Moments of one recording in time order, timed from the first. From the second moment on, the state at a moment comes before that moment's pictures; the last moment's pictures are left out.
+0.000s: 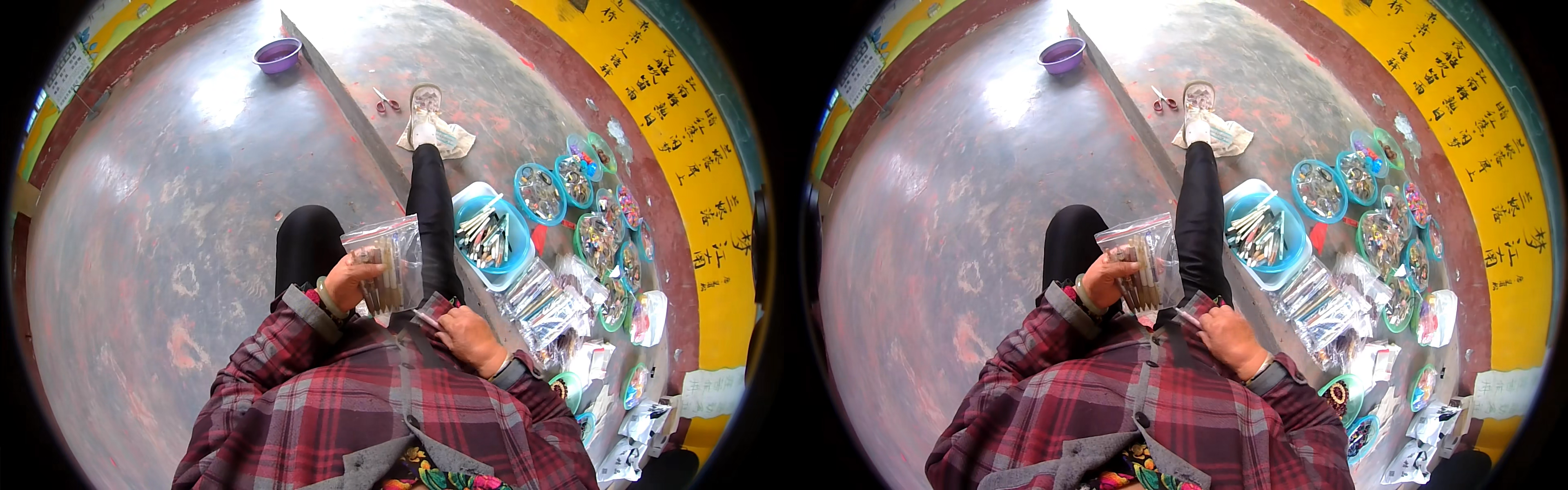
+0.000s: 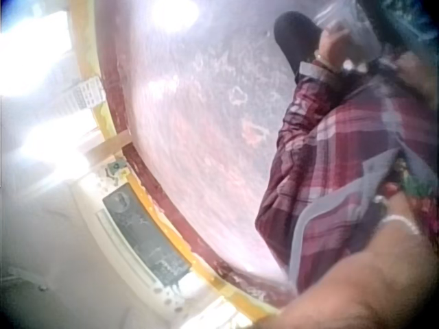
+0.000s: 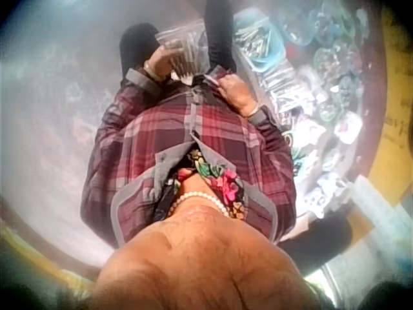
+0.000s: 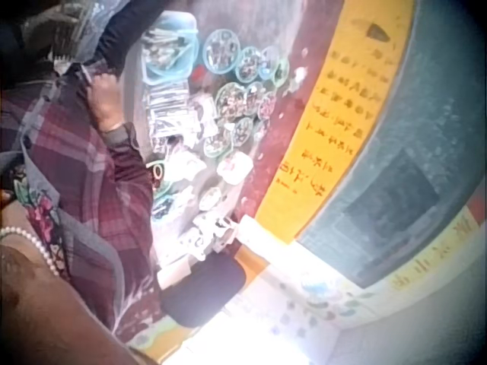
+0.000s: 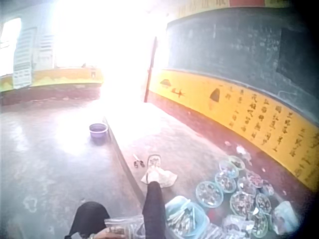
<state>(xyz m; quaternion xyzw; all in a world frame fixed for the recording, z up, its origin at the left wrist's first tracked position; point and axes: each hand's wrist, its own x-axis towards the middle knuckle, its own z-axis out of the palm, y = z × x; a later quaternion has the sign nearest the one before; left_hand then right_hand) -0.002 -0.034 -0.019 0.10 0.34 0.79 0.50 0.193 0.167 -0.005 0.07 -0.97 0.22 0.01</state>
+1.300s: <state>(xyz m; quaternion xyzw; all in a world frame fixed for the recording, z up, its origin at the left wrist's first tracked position) 0.003 -0.032 -0.025 0.19 0.40 0.74 0.52 0.046 0.188 0.100 -0.03 -0.78 0.63 0.06</state>
